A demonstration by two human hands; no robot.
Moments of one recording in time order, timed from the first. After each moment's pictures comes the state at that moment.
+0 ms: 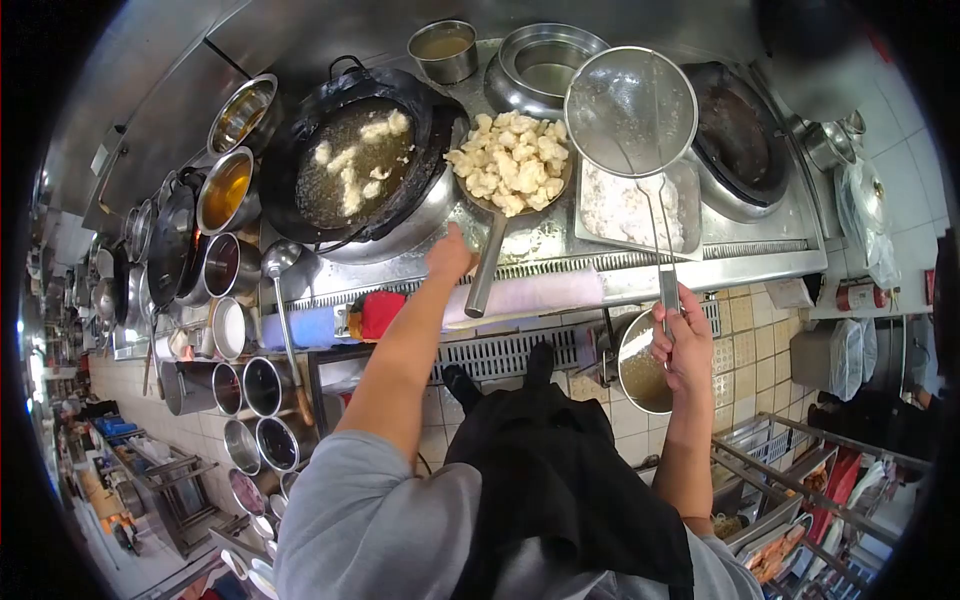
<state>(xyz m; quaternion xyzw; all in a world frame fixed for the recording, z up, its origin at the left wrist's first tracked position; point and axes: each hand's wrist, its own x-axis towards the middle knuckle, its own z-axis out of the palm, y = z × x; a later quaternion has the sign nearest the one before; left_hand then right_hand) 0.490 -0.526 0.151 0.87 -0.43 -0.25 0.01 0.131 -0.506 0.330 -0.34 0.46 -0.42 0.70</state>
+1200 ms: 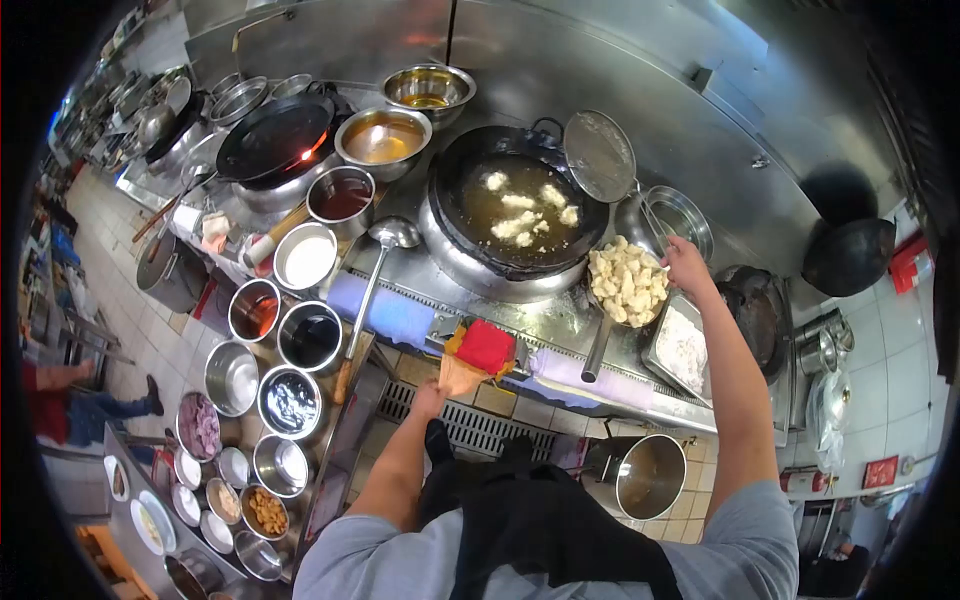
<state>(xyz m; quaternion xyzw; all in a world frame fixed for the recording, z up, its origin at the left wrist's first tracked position) 0.572 -0.205 -0.006 0.84 -0.25 -0.35 0.33 0.411 -0.647 0.380 -0.79 0.44 -0.12 0.41</state>
